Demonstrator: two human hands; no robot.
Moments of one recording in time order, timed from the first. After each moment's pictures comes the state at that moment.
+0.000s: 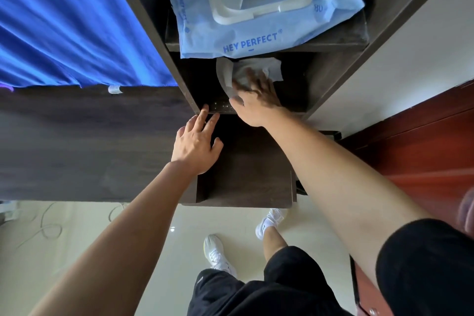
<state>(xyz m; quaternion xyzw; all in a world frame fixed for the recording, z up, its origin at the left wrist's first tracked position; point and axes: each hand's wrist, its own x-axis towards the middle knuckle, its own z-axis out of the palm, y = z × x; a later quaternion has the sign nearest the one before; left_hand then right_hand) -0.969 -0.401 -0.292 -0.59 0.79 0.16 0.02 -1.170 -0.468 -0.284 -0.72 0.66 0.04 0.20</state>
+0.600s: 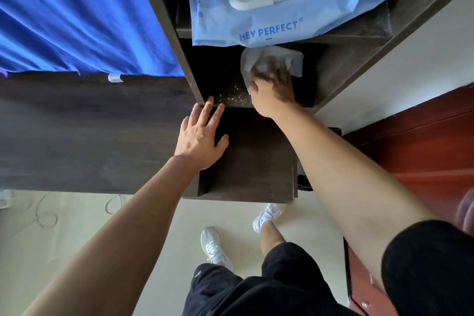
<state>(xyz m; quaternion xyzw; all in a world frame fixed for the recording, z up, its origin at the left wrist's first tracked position) -0.963 -0.400 -0.304 -0.57 0.81 0.16 0.01 -1.179 -0.468 -0.286 -0.67 0.72 0.01 0.19</state>
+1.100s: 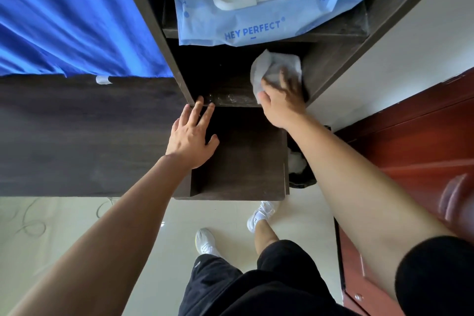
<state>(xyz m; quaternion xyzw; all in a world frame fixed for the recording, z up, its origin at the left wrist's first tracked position) -0.964 -0.400 -0.304 -0.57 0.80 0.18 0.01 -1.222 -0.433 -0.286 -0.63 0.75 0.02 0.22</state>
